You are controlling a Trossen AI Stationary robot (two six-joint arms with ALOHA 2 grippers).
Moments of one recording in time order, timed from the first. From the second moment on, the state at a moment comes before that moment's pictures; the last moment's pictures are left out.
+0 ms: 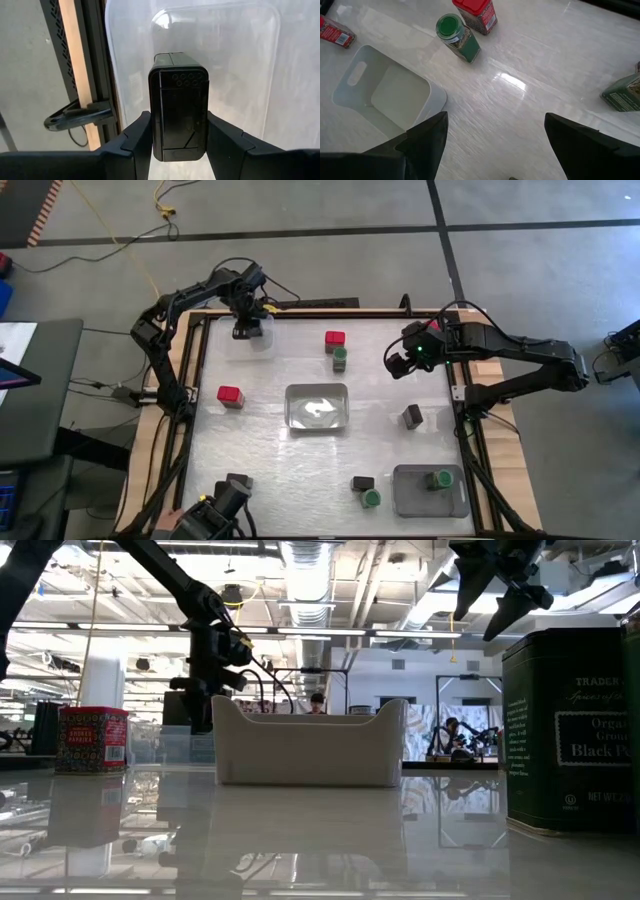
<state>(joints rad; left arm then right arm) 0.94 1.82 1.44 -1.04 -0.07 0.97 -0.16 1.12 1.17 -1.06 0.24 0.83</state>
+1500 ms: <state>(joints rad) 0.94 1.82 1.44 -1.05 -0.07 0.96 -0.16 1.12 1.17 -1.06 0.24 0.83</state>
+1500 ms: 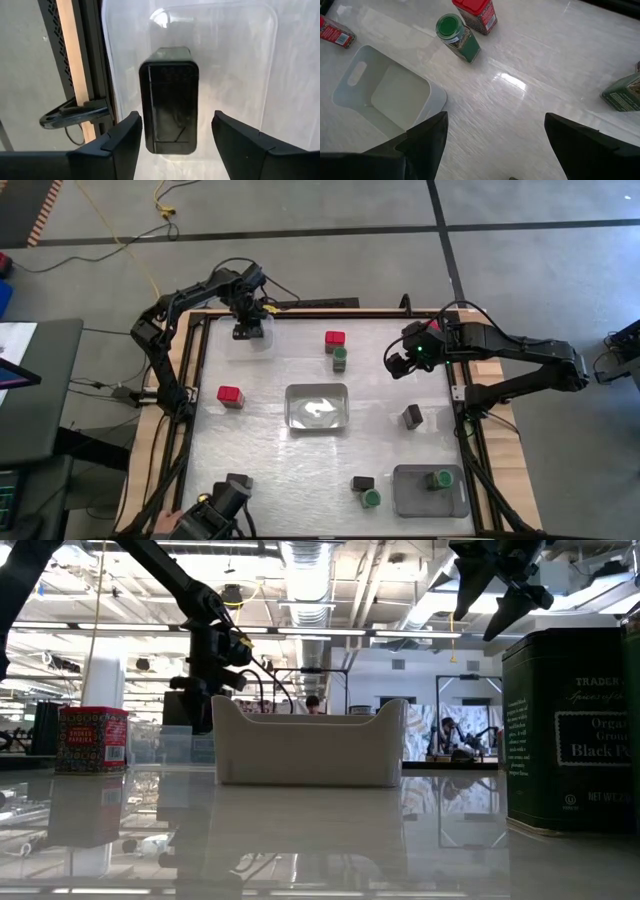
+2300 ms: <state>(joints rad) 0.94 1.67 1.44 -1.06 -0.07 0.86 -0.16 1.12 1.17 -1.06 0.24 0.83</state>
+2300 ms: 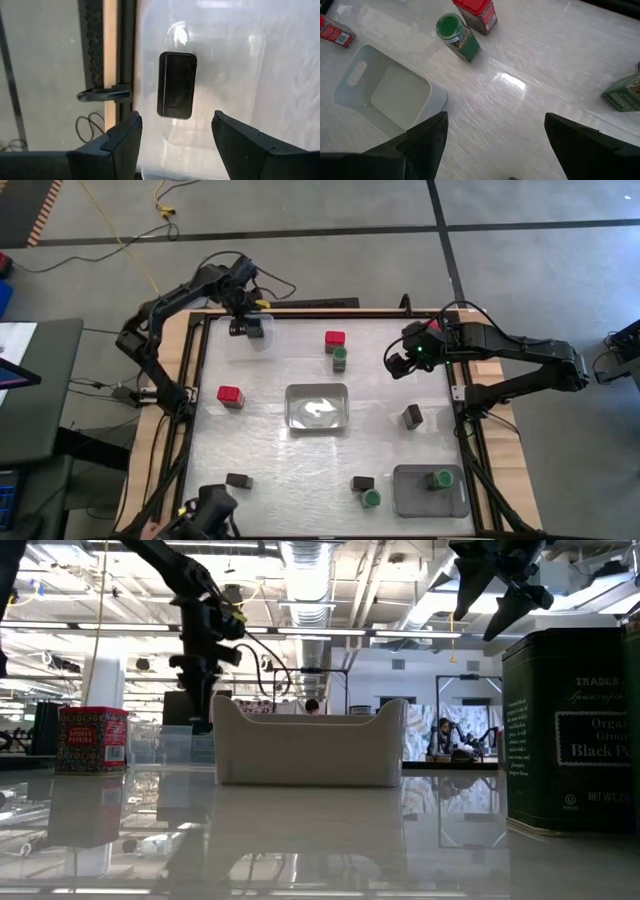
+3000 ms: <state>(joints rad) 0.84 1.35 1.44 -1.18 0.10 0.42 -0.22 1.34 1.17 -0.72 0.42 0.56</state>
